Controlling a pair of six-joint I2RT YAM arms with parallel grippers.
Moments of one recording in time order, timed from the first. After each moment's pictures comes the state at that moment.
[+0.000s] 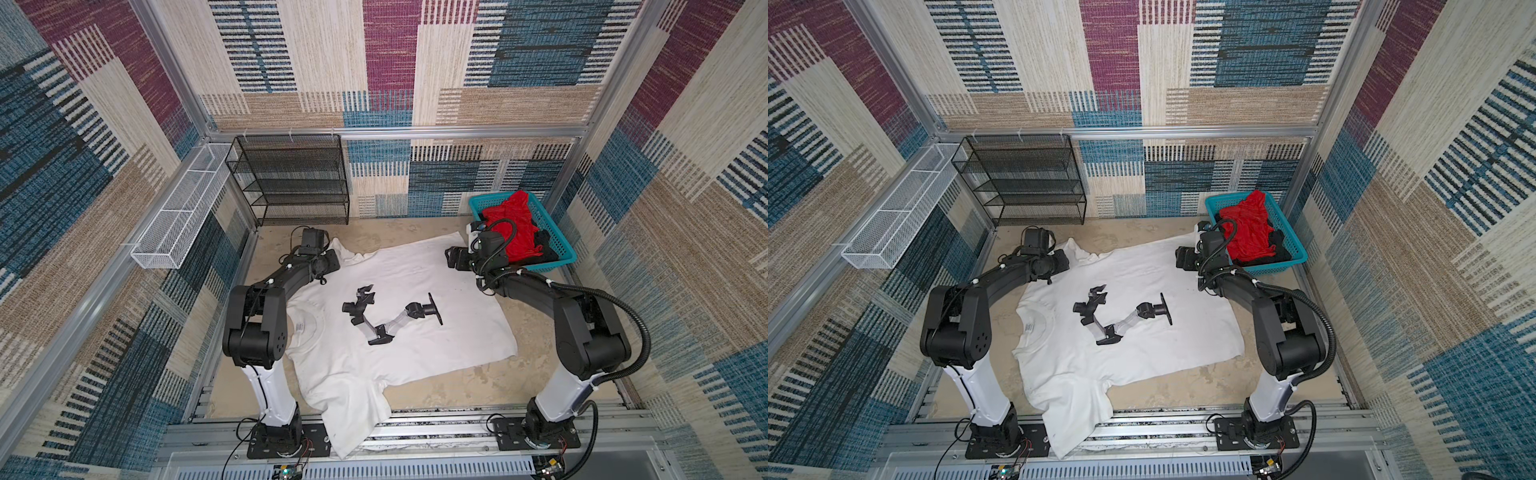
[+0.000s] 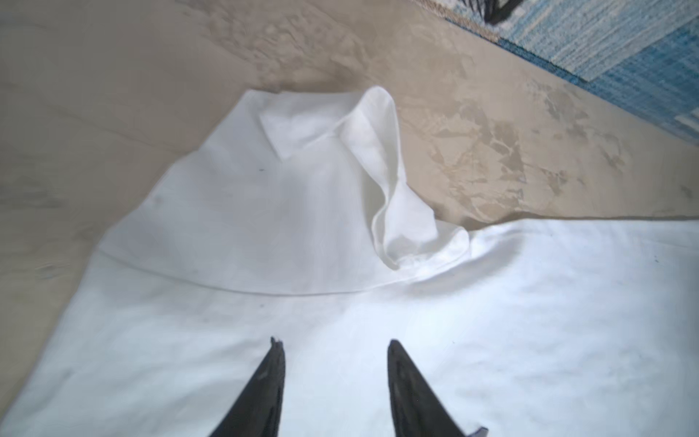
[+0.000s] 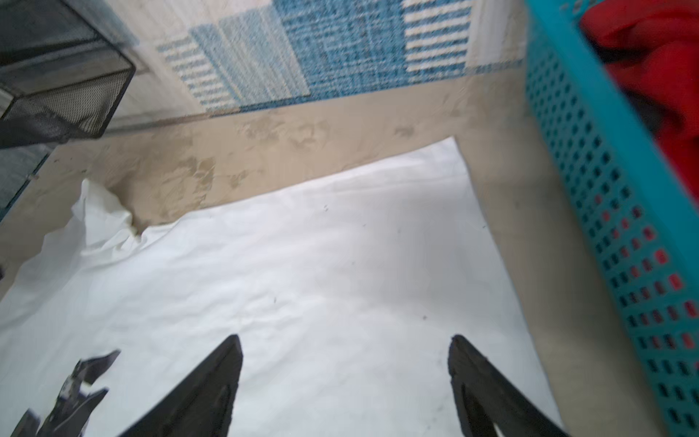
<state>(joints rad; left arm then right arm) -0.13 1.92 1.31 -0.25 0.04 -0.42 0.27 1.72 1.02 0.11 -0.11 0.29</state>
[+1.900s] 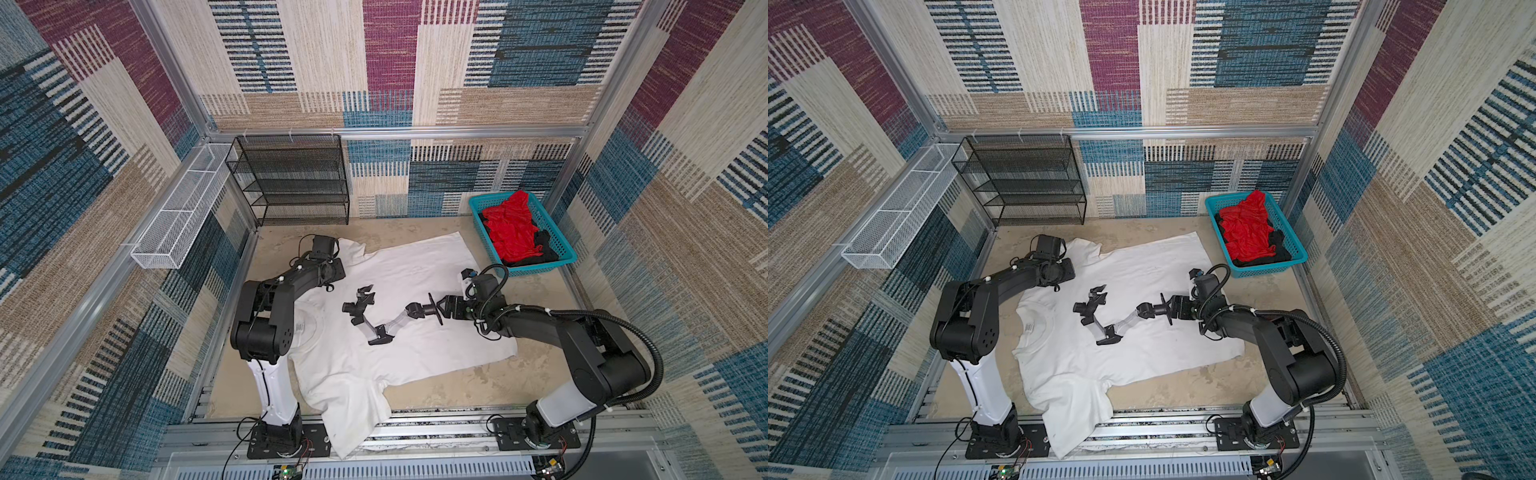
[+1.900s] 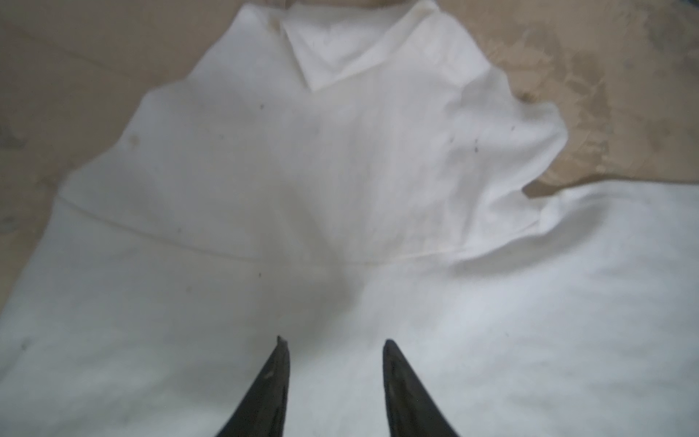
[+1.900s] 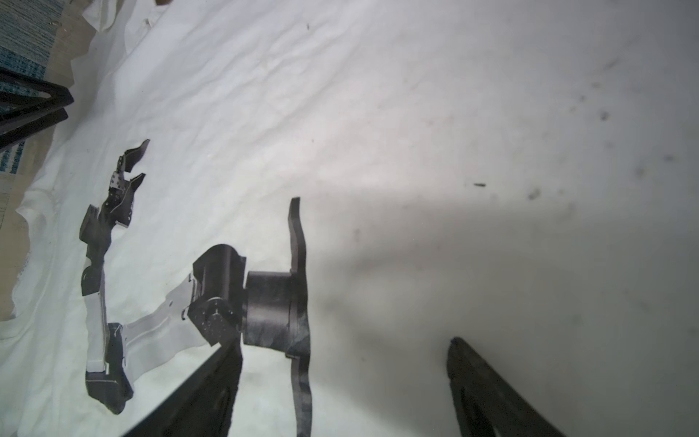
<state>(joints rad) -0.16 1.97 1.32 -0.26 -0.08 -0.43 0.35 1.58 0.64 0.14 -0.26 0.42</state>
